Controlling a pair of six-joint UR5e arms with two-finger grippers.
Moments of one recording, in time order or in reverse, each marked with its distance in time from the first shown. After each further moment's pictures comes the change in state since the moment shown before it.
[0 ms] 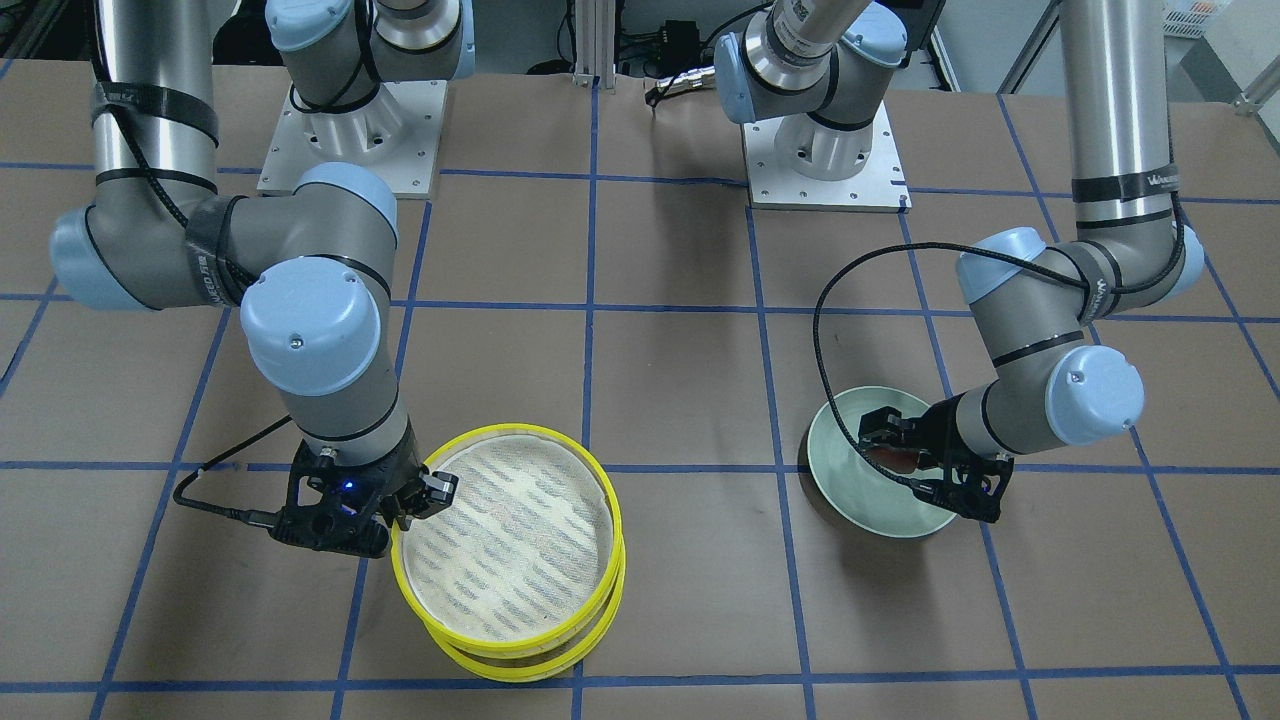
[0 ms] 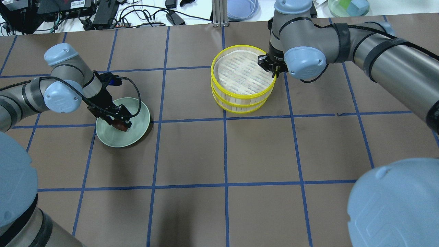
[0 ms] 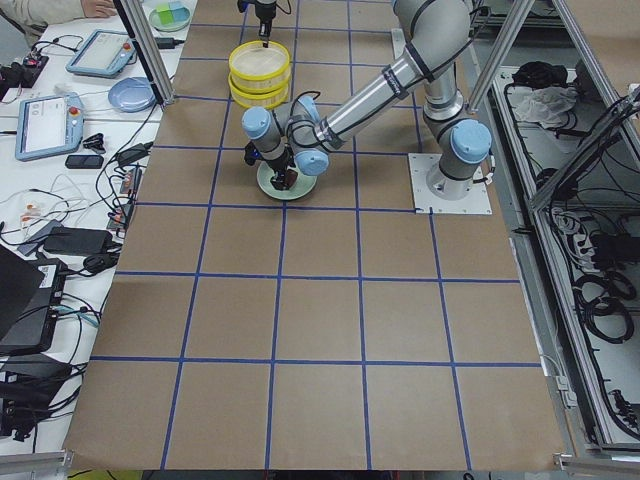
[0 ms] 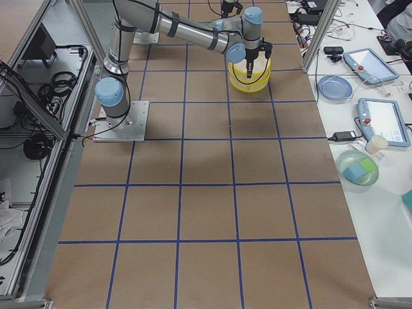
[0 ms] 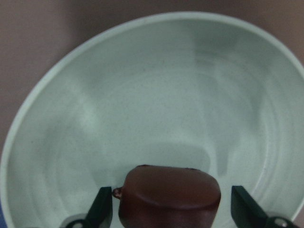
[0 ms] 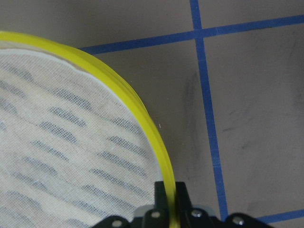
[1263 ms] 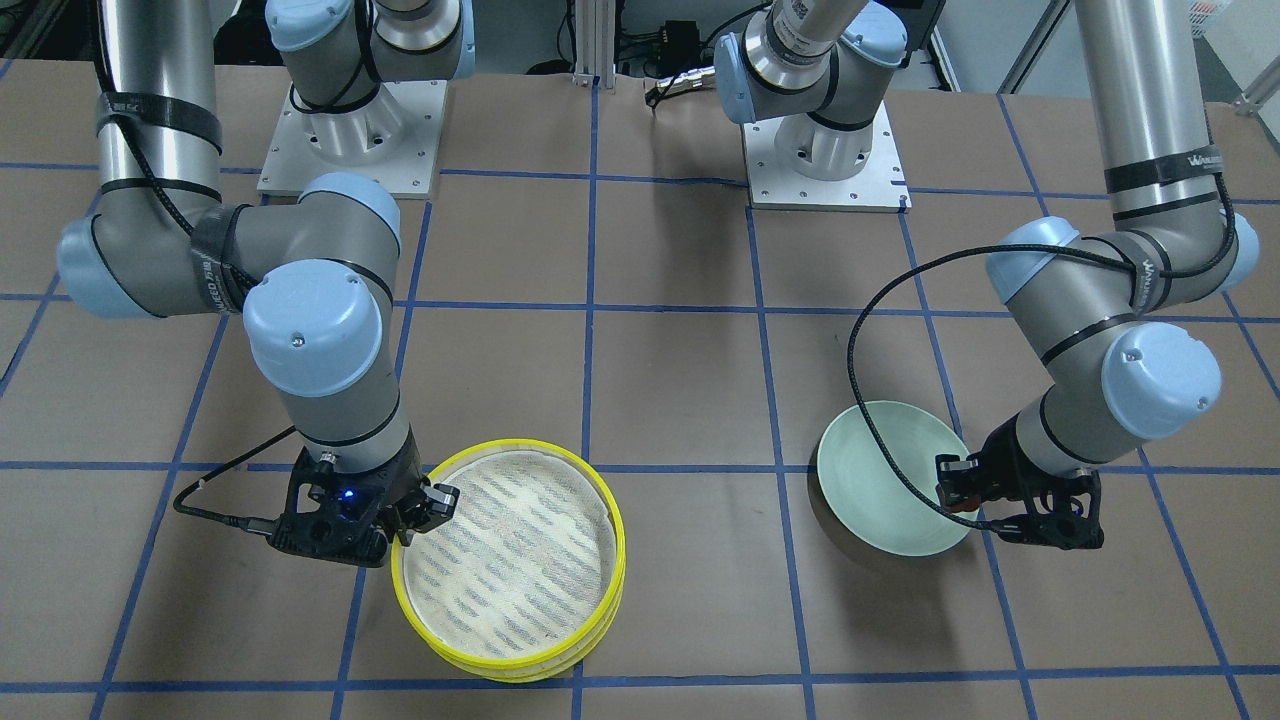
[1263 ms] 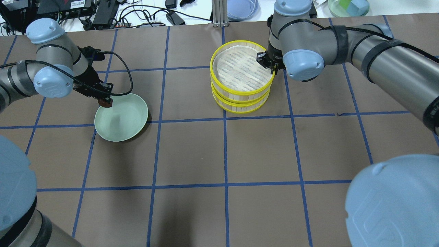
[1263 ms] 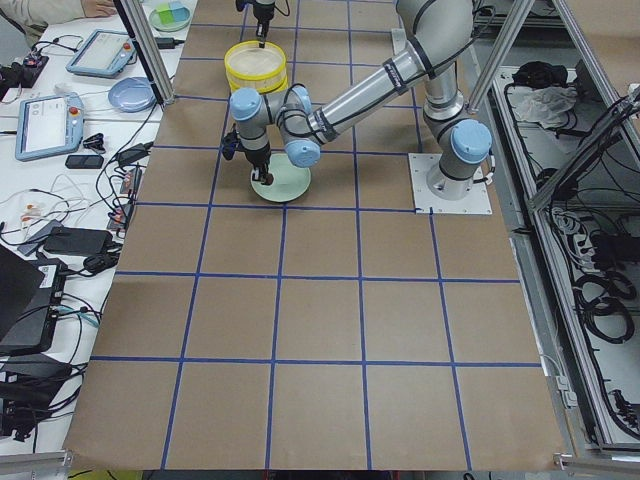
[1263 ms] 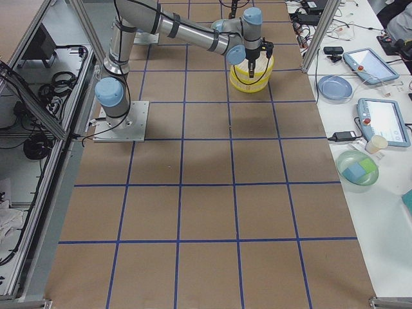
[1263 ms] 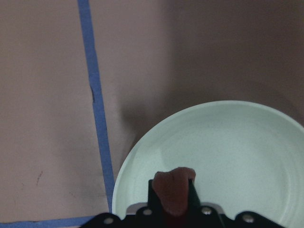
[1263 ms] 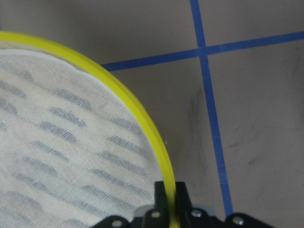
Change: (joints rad) left arm -0.001 0.022 0.113 0.099 0.076 -0.246; right arm 0.001 0.011 0.001 -0.066 0.002 0.011
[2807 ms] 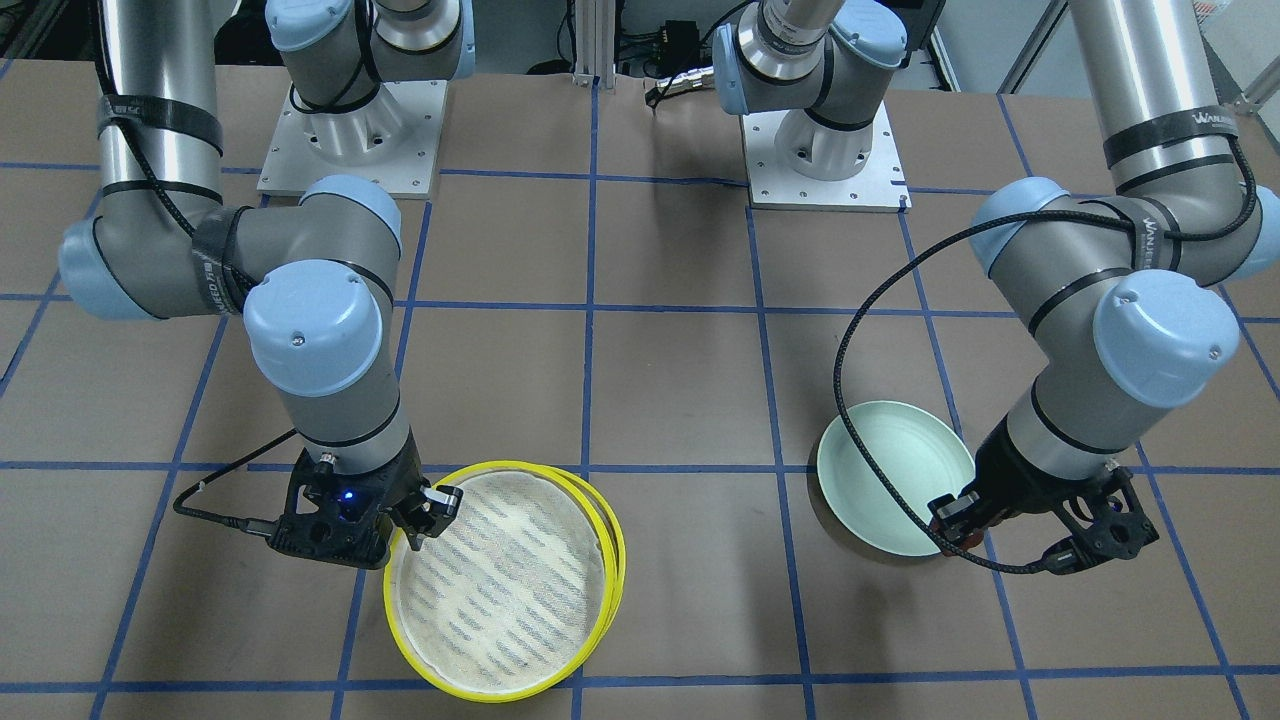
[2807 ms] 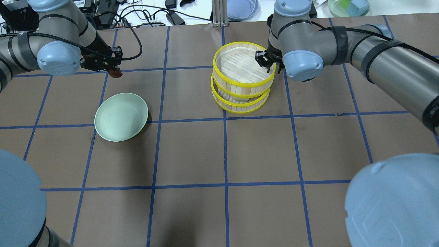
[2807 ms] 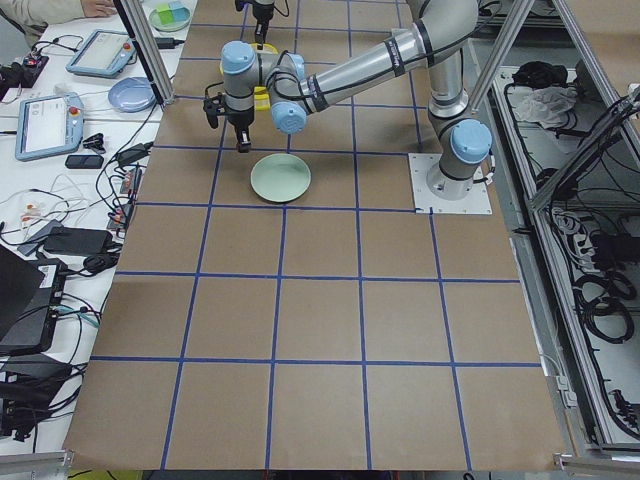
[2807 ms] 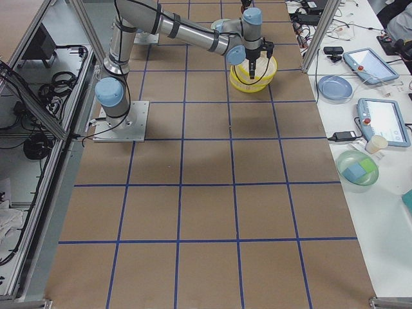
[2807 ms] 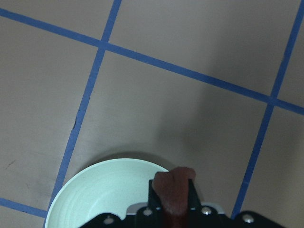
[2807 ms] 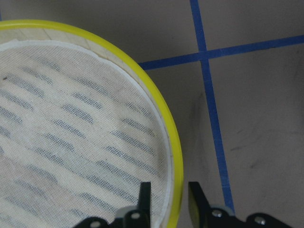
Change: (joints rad) left arm -0.104 0.028 0.133 0.002 -0.020 -0.473; right arm 0.000 0.003 0.004 -0.011 0.002 0.004
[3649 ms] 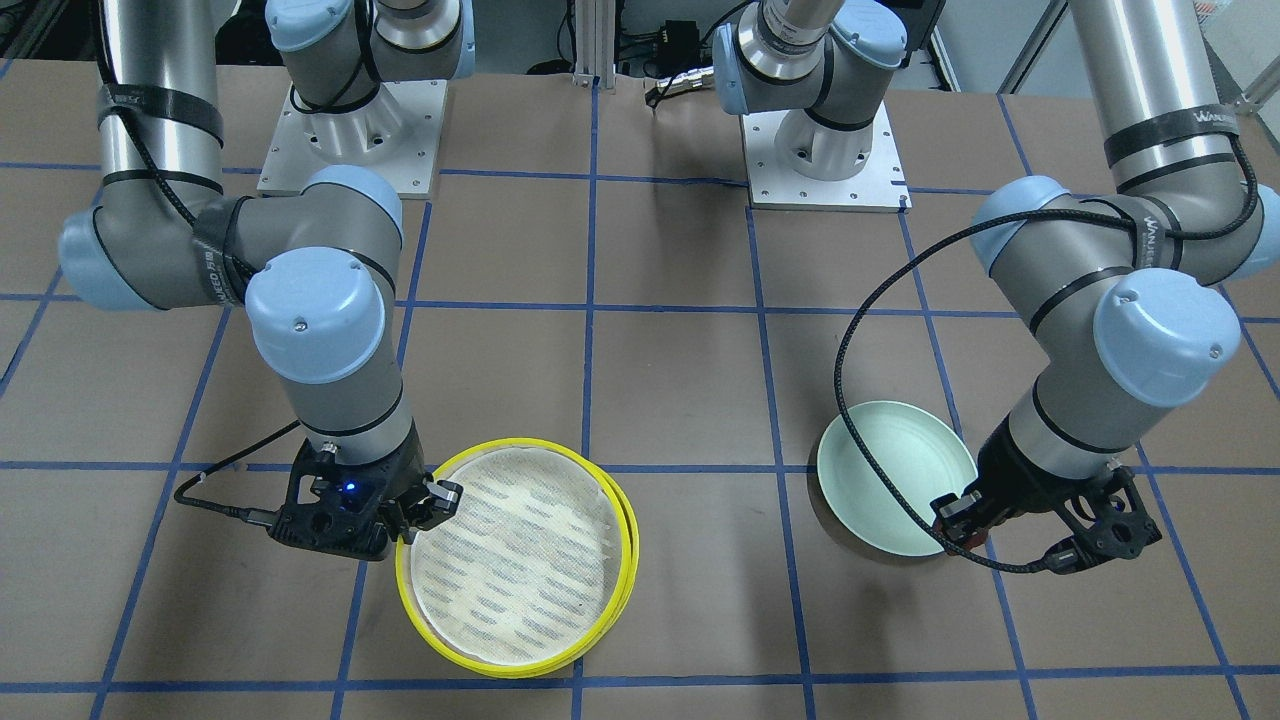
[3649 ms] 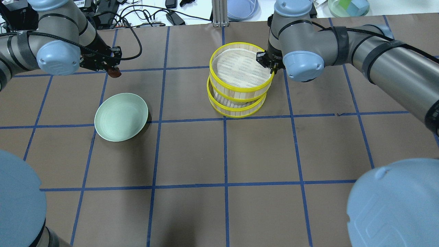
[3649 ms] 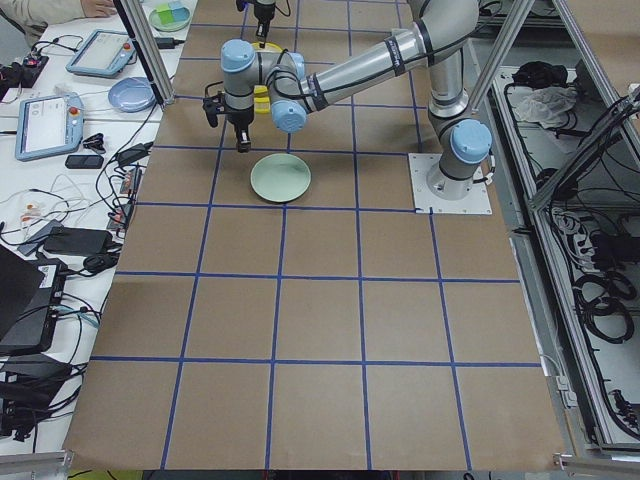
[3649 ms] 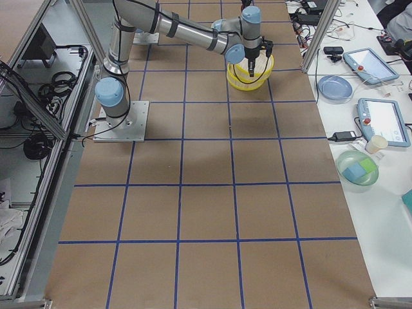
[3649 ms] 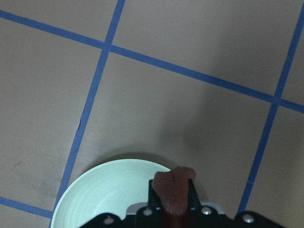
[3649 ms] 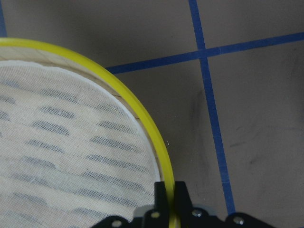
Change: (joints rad) left arm 0.001 -0.002 0.001 -0.002 0.013 0.011; right arm 0.014 -0.020 0.001 -0.002 -0.002 0.026
